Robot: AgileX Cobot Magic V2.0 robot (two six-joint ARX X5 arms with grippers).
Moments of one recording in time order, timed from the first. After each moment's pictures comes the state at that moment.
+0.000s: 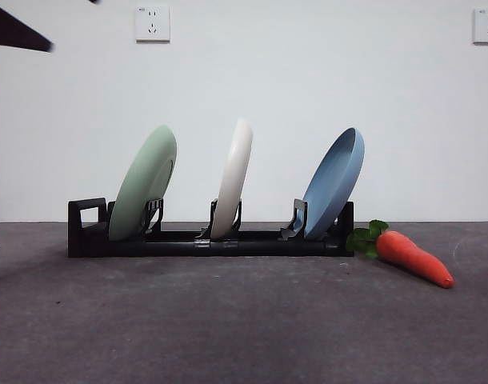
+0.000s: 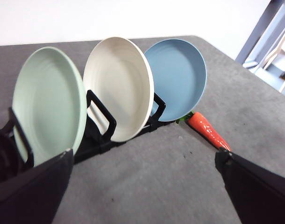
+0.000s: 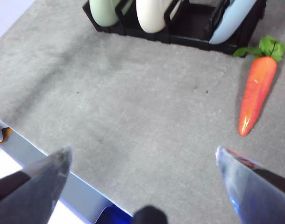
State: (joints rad) left arm -0.12 1.02 0.90 -0.27 0.55 -0.06; right arm 0.11 0.75 0.96 -0.95 -0.54 -0.12
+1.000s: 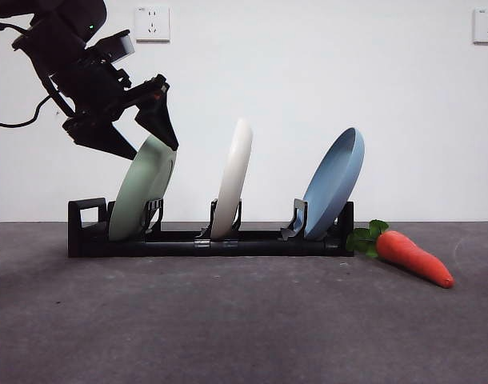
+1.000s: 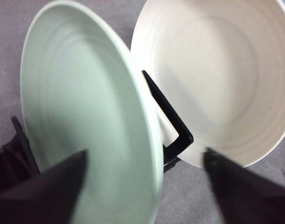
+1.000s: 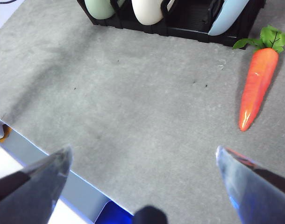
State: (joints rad) left arm -0.23 1.76 1.36 -0.26 0.31 0.03; right arm 0.11 0.79 0.96 -0.95 -0.54 -0.12
